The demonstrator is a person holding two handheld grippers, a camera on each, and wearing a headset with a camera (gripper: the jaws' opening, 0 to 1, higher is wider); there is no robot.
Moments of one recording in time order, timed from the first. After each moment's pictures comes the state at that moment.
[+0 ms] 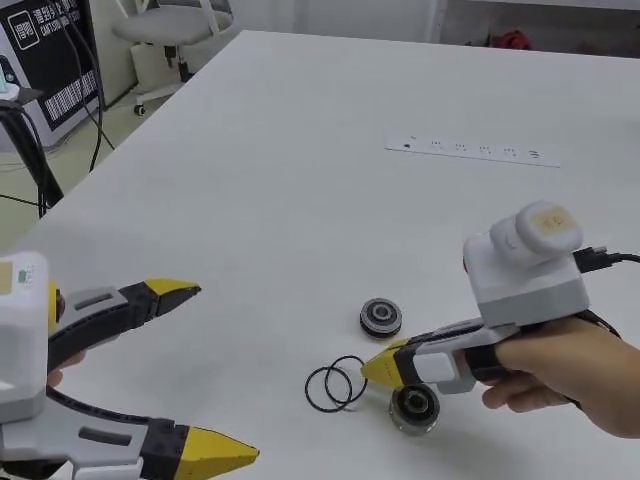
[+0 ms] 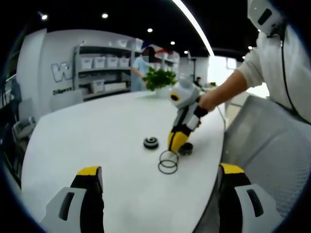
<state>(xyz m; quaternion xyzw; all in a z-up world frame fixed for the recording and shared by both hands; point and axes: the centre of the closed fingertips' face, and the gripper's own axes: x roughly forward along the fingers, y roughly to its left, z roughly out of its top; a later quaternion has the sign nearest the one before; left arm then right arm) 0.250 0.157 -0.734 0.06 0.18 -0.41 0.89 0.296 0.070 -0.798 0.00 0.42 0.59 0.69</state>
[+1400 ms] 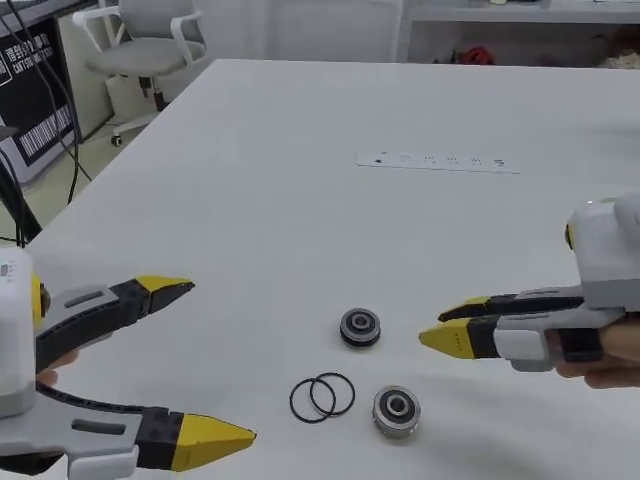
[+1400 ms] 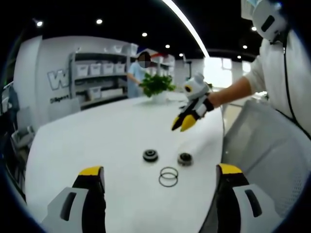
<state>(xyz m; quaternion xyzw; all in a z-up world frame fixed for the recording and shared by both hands) 0.259 0.146 -0.708 0.07 0.15 -0.42 0.89 0.322 -0.007 -0.741 0.01 0.32 0.53 0.78</state>
